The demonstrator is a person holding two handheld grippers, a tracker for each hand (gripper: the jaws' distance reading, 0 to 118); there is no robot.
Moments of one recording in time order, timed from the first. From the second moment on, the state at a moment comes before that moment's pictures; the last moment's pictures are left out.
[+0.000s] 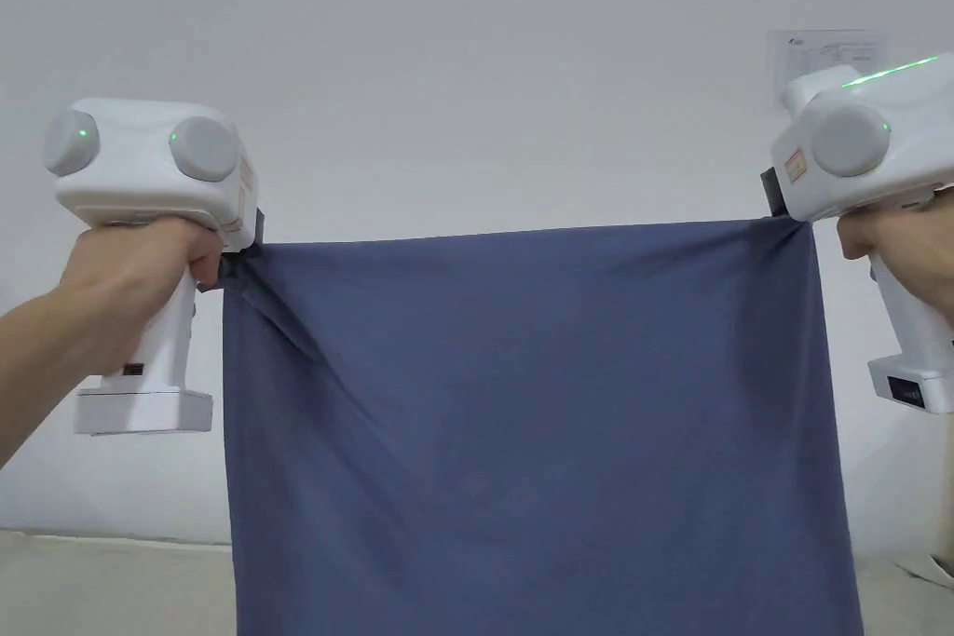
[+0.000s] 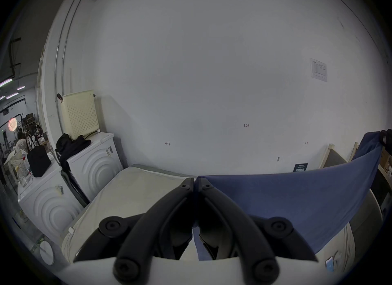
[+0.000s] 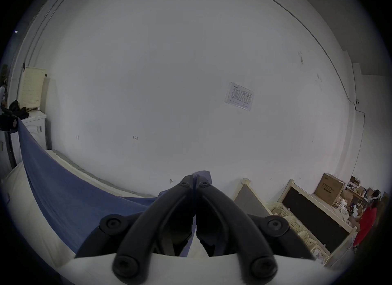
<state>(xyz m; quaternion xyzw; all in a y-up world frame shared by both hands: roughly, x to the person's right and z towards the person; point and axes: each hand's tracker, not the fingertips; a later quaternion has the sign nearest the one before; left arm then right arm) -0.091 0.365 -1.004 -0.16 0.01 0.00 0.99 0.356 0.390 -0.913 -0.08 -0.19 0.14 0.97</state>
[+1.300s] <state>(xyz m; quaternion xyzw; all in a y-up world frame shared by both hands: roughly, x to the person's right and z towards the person) -0.126 -0.065 -0.790 -0.40 -0.02 -0.05 0.92 0.344 -0.083 -0.678 -0.36 -0.10 -0.02 0.93</state>
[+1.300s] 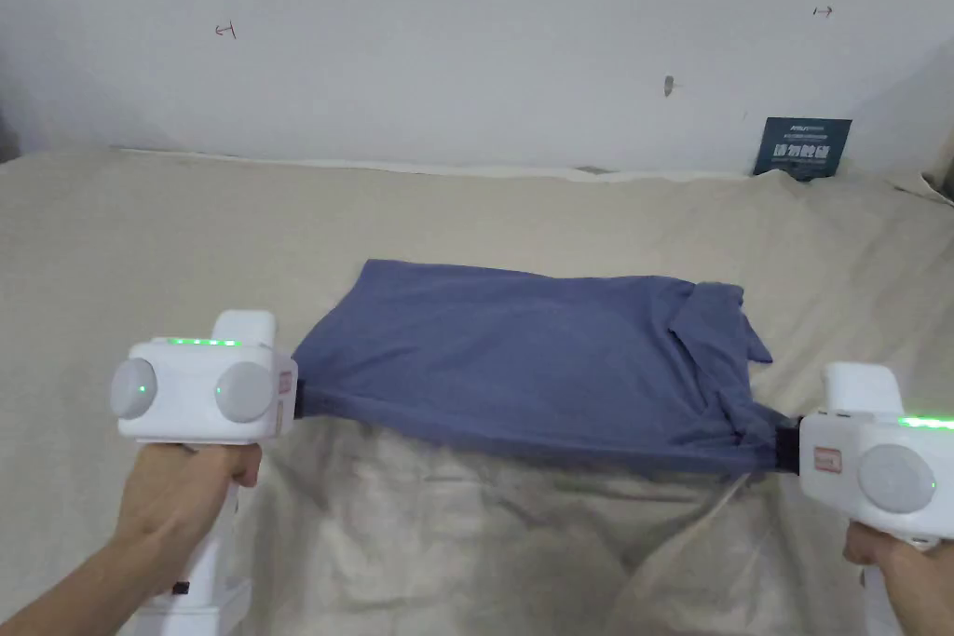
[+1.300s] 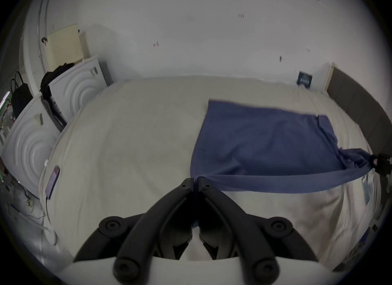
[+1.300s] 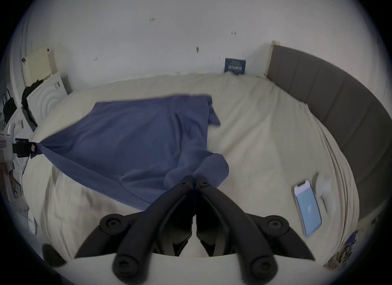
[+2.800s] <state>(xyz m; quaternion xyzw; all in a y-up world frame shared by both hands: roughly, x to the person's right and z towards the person) -0.226 -0.099 -0.585 -0.46 -0.03 -0.03 0.88 0.369 -0.137 -0.451 -0.43 -0.17 -0.12 0.88</state>
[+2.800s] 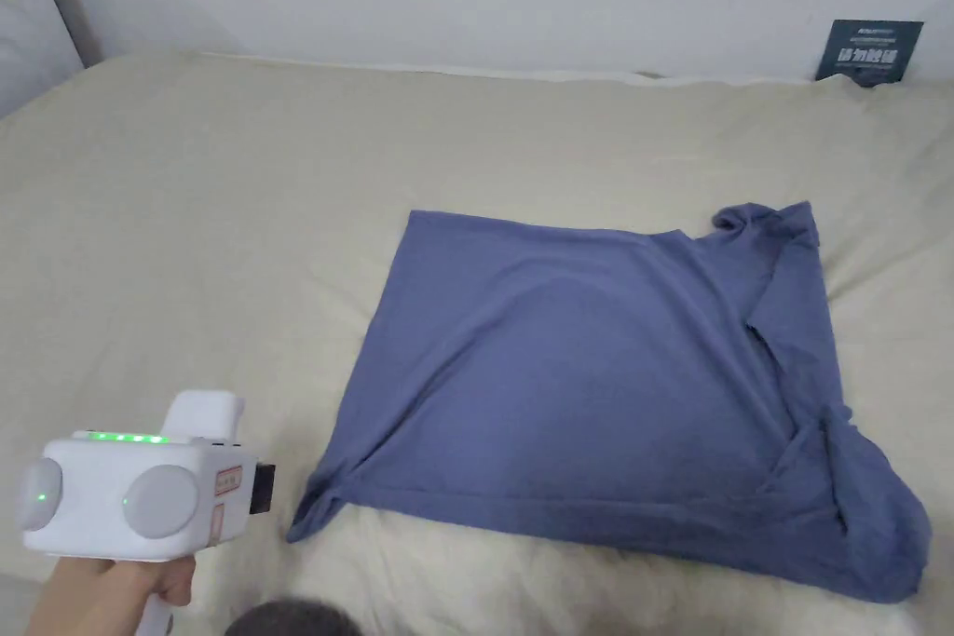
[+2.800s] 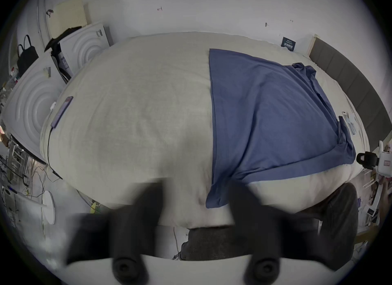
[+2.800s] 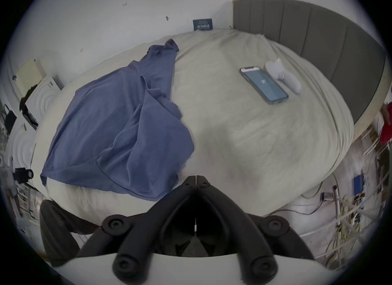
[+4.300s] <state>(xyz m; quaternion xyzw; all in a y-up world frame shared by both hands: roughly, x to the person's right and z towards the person) -0.201 -0.123 -0.608 -0.50 -0.07 -0.03 0.86 0.346 -0.138 -0.482 -0.45 -0.06 -0.10 0.88</state>
